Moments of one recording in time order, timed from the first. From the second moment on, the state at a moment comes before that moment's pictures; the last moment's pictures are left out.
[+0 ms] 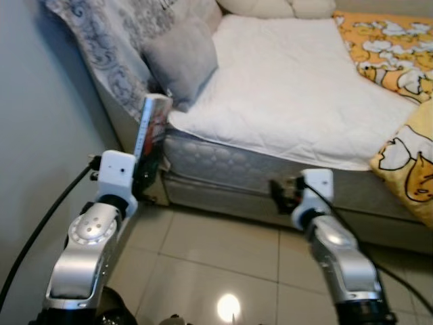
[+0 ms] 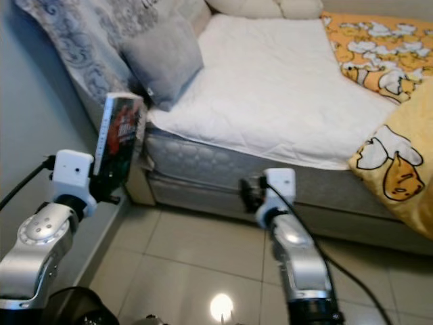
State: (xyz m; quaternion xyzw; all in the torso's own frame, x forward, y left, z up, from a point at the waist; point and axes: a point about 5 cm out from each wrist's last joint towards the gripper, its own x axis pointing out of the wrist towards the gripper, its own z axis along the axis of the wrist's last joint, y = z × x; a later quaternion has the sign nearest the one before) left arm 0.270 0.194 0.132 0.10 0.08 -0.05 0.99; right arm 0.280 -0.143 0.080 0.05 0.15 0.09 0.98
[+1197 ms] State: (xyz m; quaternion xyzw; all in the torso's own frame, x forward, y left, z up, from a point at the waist) left arm 0.275 0.203 0.135 0.09 0.07 -0.03 0.99; right arm 0.289 -0.139 0.087 0.05 0.14 0.10 0.98
